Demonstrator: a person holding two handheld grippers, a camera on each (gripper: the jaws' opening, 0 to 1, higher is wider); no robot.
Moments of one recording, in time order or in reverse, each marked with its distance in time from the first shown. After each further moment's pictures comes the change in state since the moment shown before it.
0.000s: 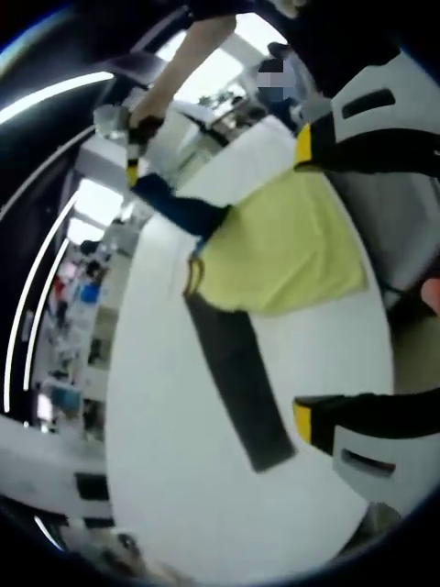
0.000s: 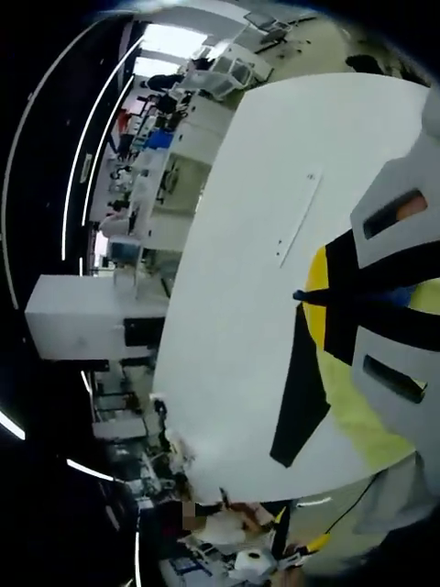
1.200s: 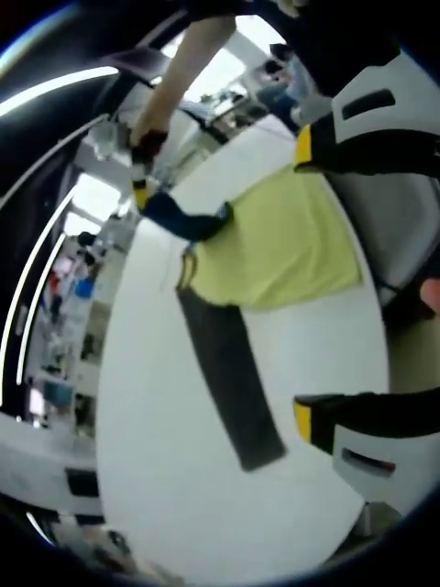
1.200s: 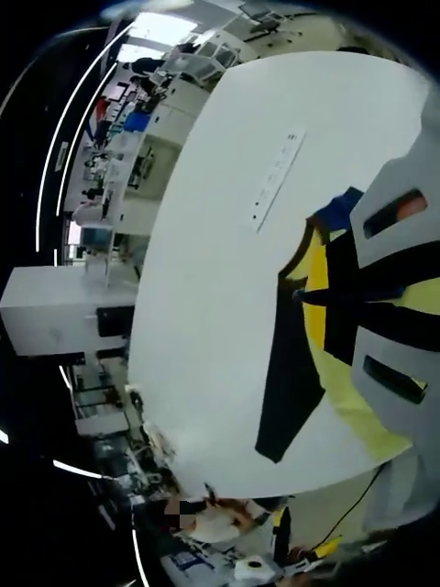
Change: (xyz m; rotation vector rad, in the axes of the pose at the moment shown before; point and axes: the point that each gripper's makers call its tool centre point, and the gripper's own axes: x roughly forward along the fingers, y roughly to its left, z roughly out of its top) left arm 0.005 0.010 -0.010 -0.027 0.028 0.002; right arm 0.070 0.057 -0.035 0.024 0.137 0.053
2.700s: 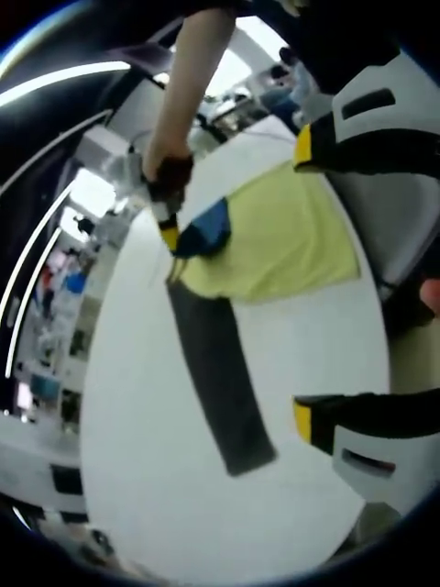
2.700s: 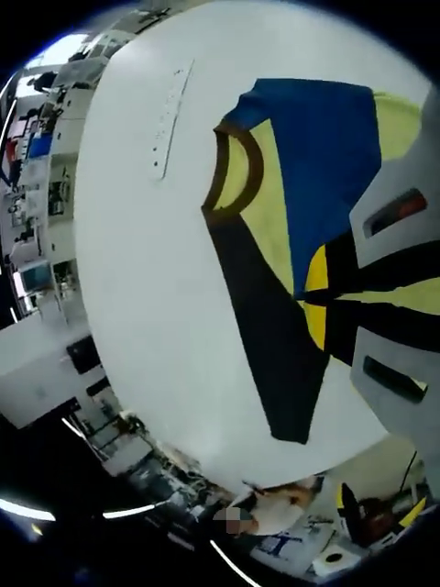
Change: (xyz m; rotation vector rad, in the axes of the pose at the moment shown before) left arm 0.015 0.019 -0.010 -0.046 0.034 -0.012; right arm 0.090 0.084 -0.068 0.417 0.173 0.071
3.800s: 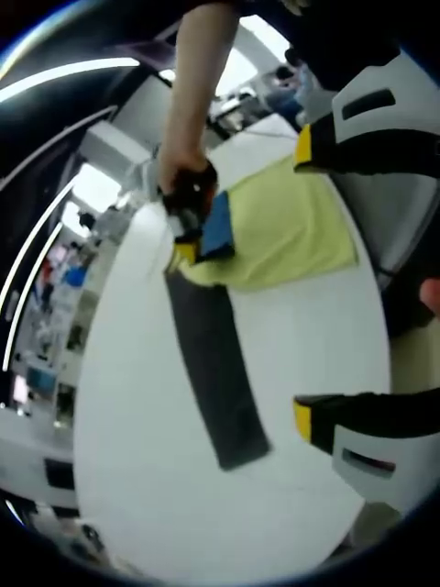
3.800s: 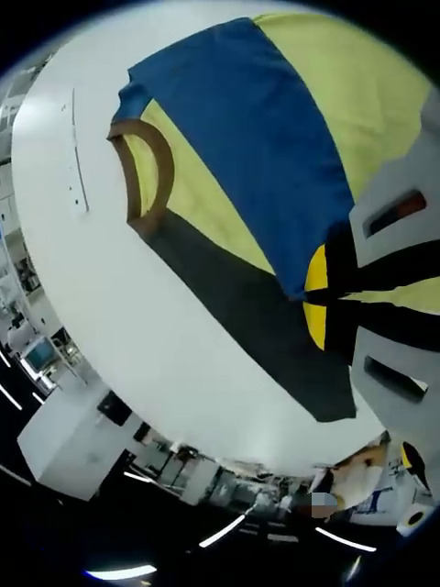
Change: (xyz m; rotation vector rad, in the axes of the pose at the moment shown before) left arm 0.001 0.020 -0.005 -0.029 0.002 0.005; right arm 0.048 0.022 -0.033 0.380 0.003 -0.004
